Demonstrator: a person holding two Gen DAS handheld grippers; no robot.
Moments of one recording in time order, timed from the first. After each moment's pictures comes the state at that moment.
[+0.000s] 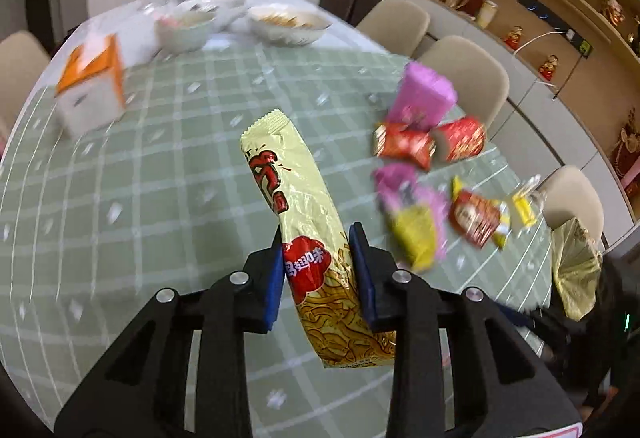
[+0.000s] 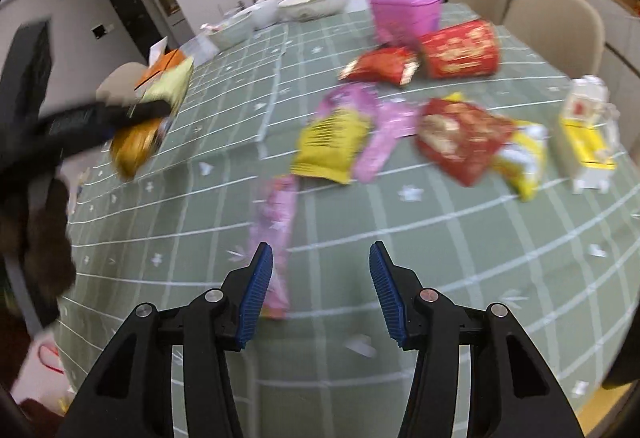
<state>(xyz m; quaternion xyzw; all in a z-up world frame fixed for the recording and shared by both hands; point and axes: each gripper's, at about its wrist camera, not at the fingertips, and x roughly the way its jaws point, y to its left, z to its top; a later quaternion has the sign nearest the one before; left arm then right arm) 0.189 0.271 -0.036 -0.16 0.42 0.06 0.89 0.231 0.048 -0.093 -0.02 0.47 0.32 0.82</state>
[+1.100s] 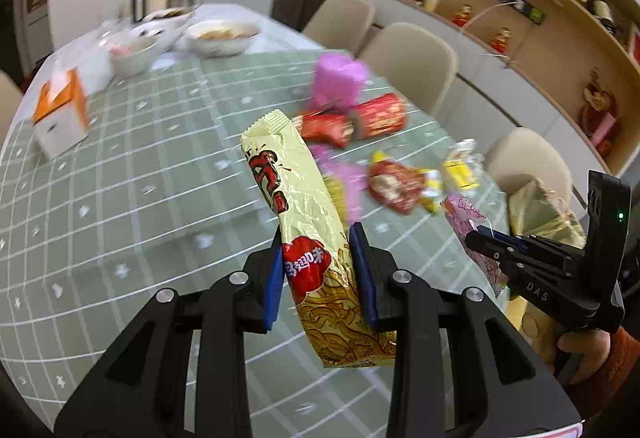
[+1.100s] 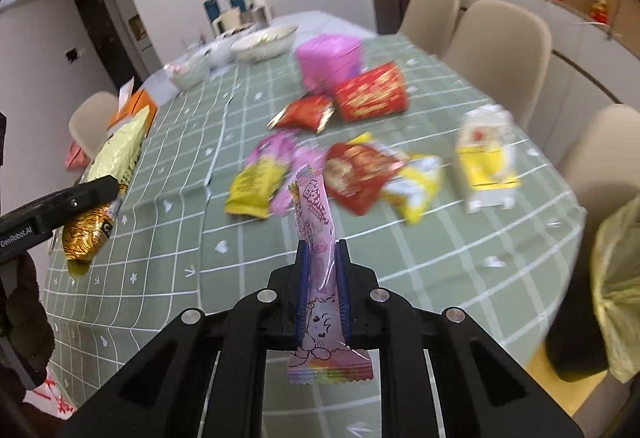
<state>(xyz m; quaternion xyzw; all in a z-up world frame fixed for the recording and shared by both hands) 0.172 0.181 0.009 -0.12 0.40 -0.02 0.91 0.239 -0.036 -0.040 -0.02 0.43 0.25 0.87</state>
